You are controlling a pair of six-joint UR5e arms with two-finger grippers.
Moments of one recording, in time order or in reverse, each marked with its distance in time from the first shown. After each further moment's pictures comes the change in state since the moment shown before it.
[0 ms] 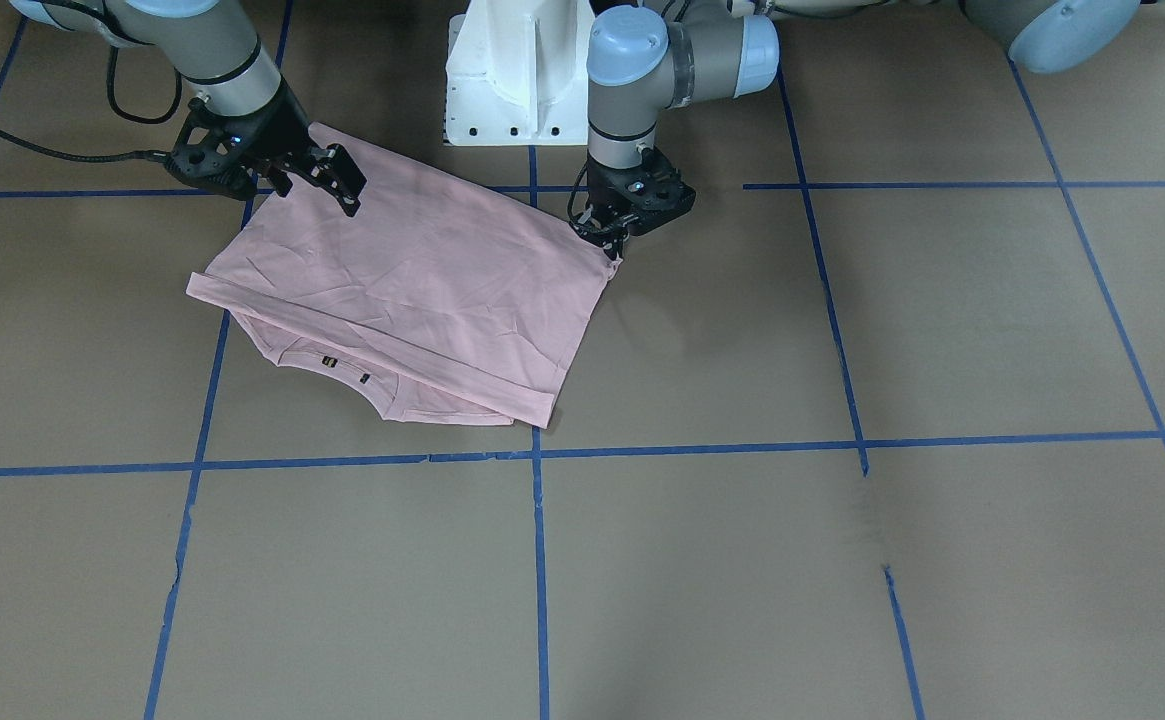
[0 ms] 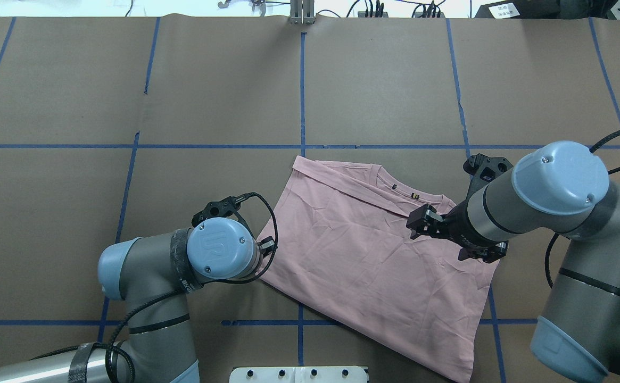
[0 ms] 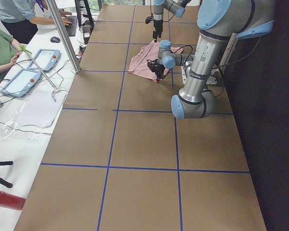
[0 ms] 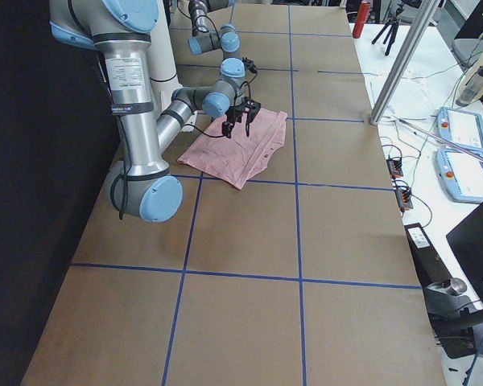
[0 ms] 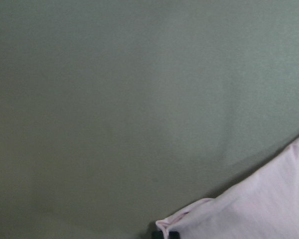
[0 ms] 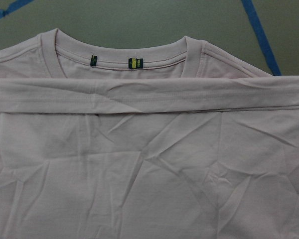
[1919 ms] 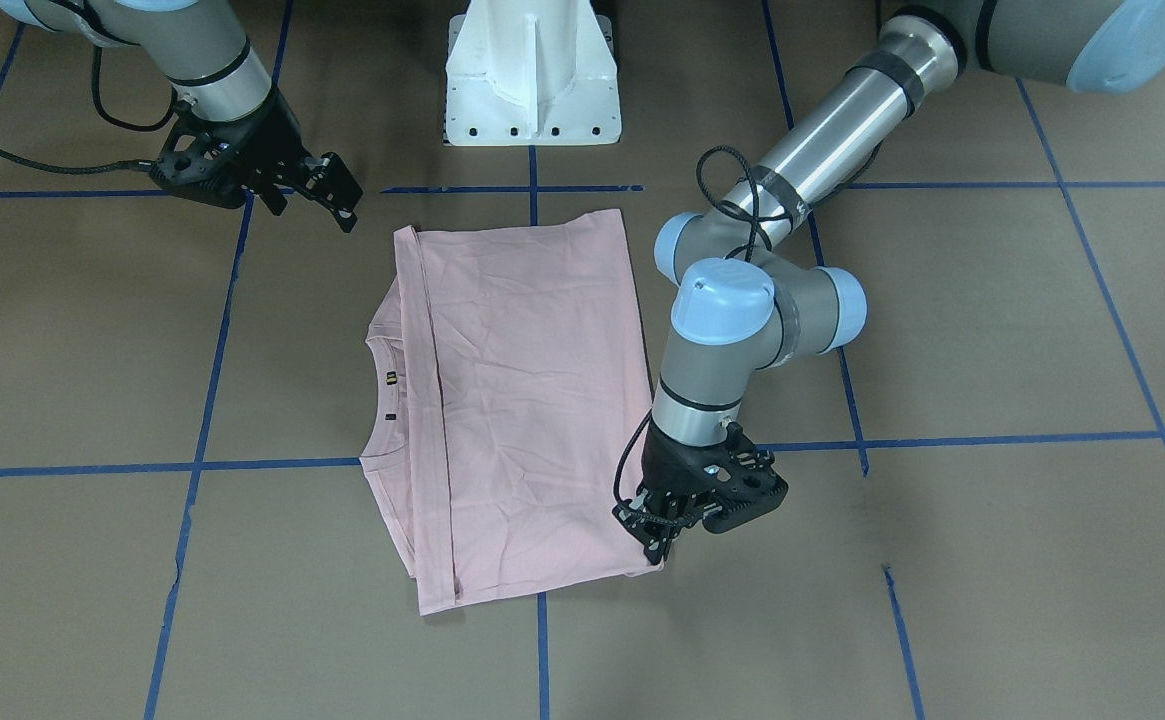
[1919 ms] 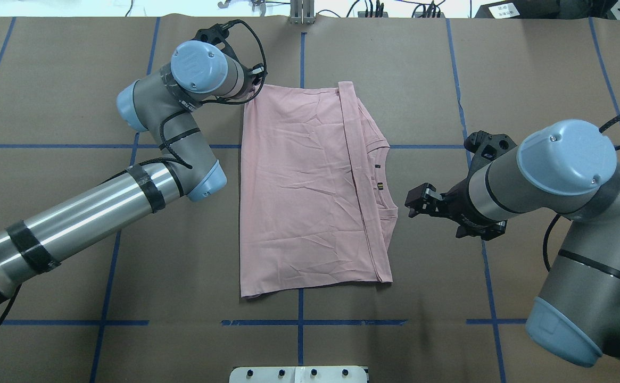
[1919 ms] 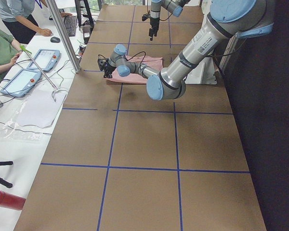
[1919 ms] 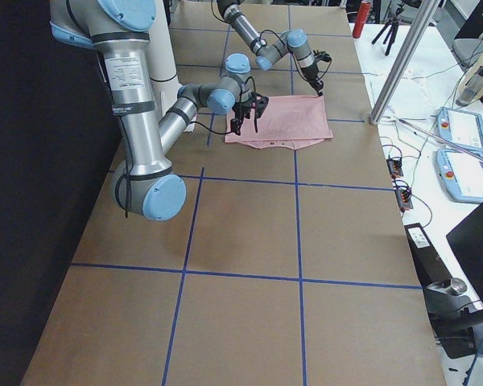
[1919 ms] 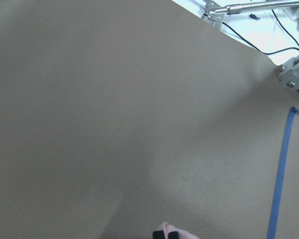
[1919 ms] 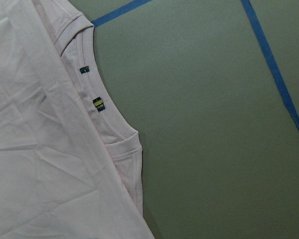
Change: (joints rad) left arm -0.413 -0.339 0.807 -0.738 0.034 0.278; right arm 0.048 0.037 -0.011 0.003 -0.024 -0.048
